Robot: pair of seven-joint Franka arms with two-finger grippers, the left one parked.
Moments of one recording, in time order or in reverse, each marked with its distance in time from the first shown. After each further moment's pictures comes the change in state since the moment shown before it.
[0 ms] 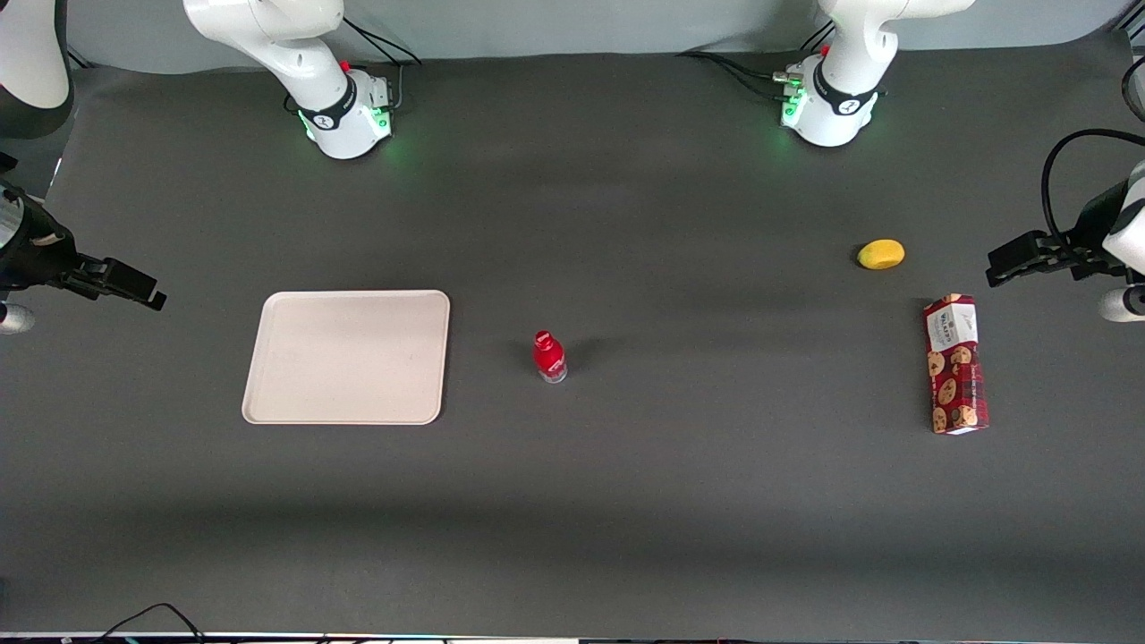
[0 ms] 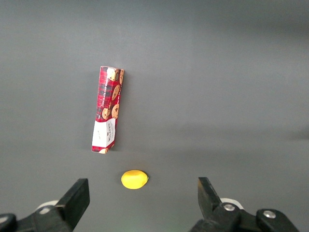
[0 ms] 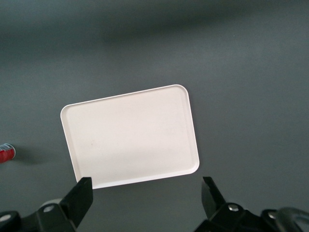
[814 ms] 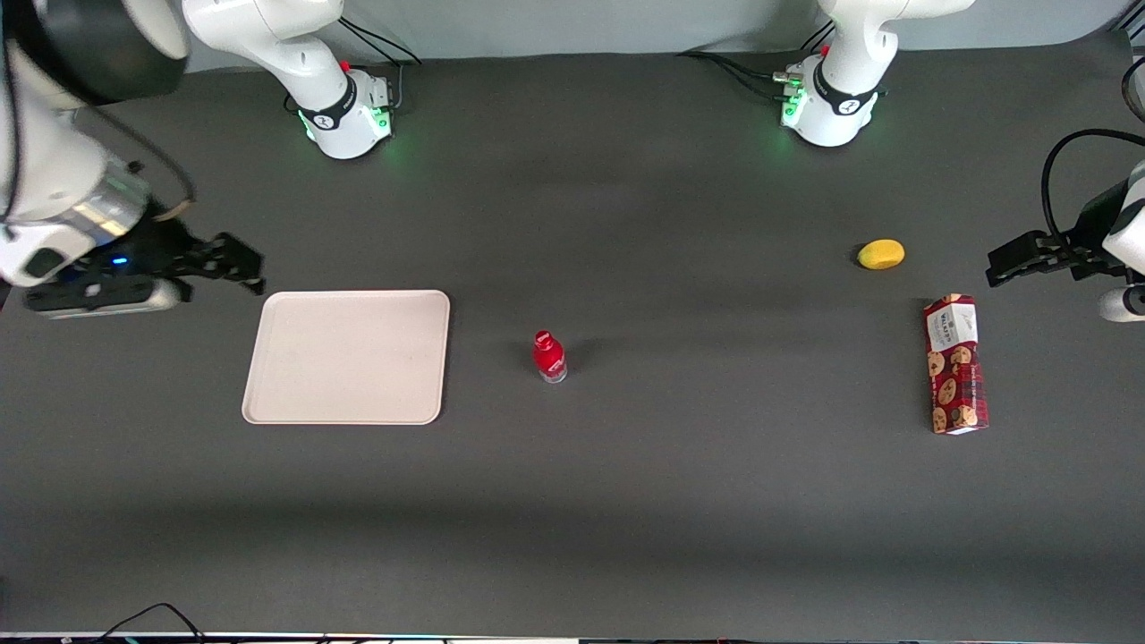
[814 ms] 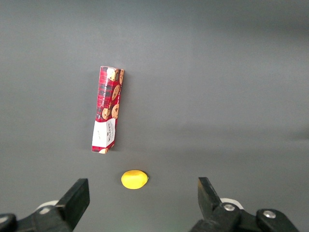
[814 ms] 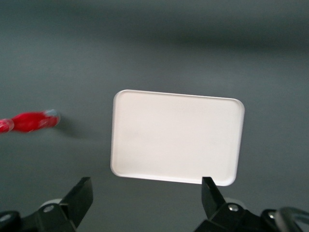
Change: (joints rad) arm 0.300 0.009 0.013 0.045 0.002 -0.001 -0.009
